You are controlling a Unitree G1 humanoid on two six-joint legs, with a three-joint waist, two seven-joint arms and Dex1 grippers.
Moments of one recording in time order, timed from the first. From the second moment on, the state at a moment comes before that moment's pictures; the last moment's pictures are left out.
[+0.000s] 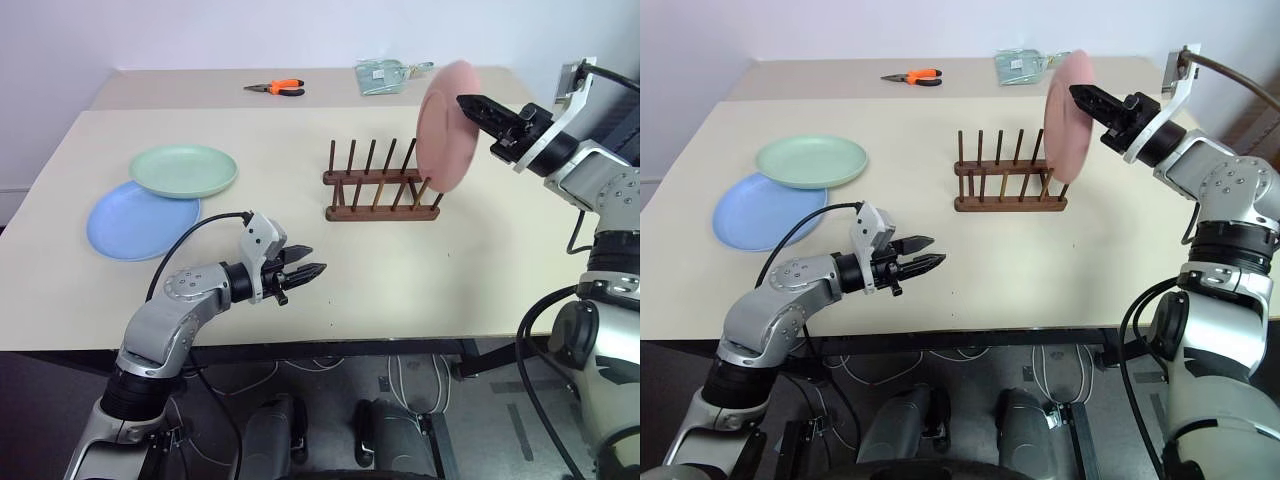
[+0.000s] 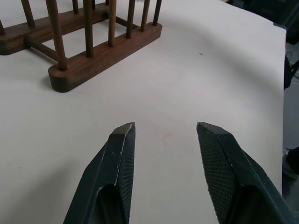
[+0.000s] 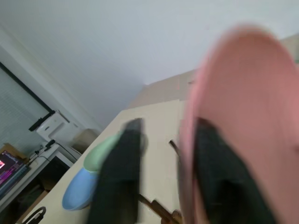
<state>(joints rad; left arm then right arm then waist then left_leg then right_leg) -0.33 0.44 -0.10 -0.34 -0.44 0.71 -0.70 -1.01 -0.67 -0.35 0.55 0.80 0.88 0.74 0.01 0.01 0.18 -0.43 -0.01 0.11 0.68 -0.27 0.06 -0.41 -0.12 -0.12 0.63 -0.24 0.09</state>
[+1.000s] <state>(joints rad) -0.93 0.26 0.63 0.41 -0.37 0.79 0.34 -0.52 -0.62 0.04 -0.40 0.49 0.47 0.75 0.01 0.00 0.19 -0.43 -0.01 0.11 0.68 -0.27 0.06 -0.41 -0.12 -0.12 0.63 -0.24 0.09</state>
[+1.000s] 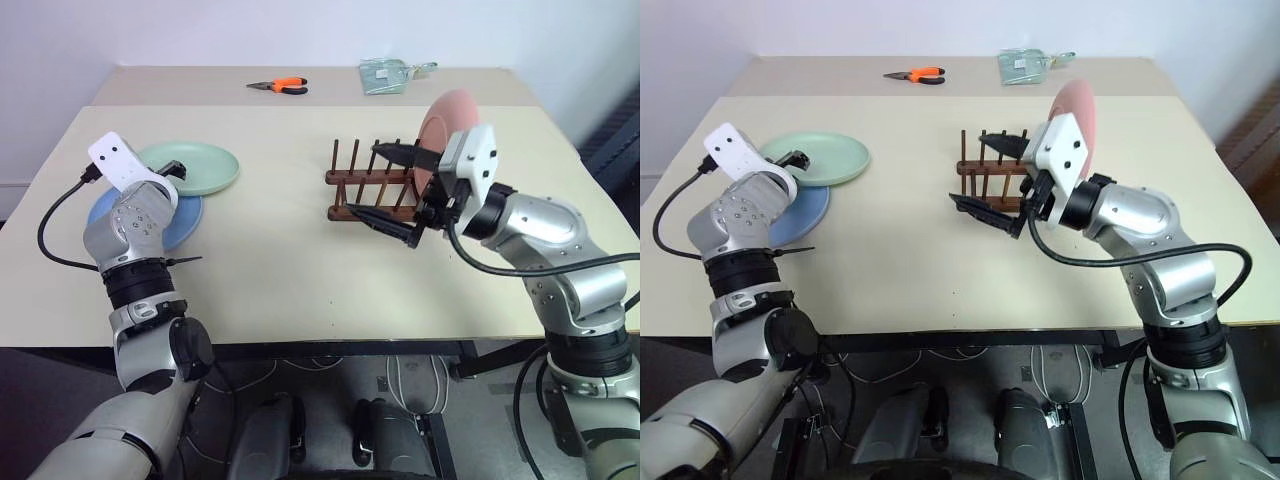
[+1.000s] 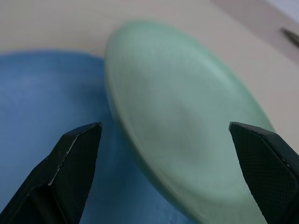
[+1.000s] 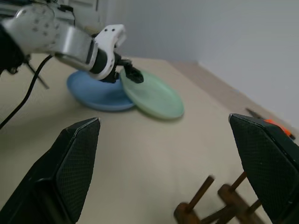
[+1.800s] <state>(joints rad) -0.70 0.08 0.33 -0.46 -0.78 1.03 0.14 -0.72 -0.54 0.34 -0.08 -0.17 0.10 0.61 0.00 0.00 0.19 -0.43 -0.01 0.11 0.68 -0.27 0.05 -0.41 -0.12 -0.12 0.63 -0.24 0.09</state>
